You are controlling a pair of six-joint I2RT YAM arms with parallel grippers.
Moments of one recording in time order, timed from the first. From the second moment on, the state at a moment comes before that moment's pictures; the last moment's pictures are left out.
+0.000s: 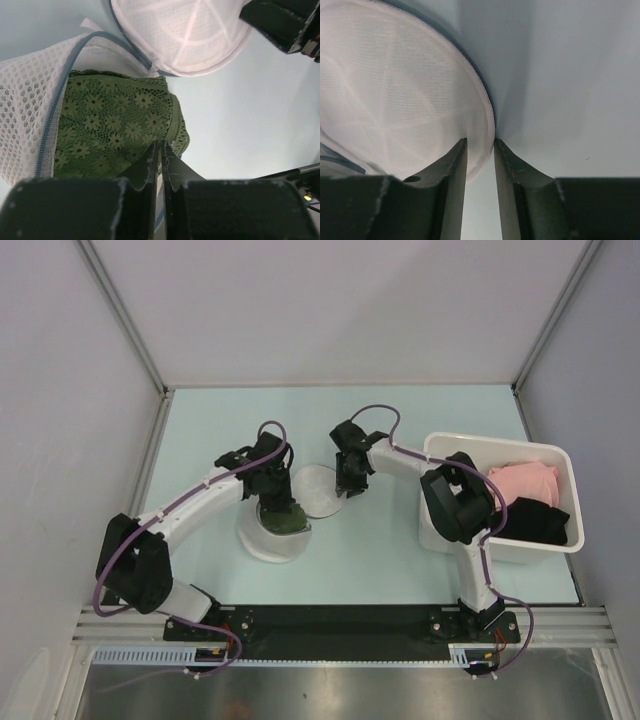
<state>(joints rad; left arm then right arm) -0.55 1.46 1.10 -0.76 0.05 -0.64 0.64 2.11 1.57 -0.65 -0.02 0.65</state>
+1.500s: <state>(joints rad) -0.59 1.31 1.11 -0.59 0.07 -0.47 0.80 1.45 1.54 -0.89 0.43 0.66</state>
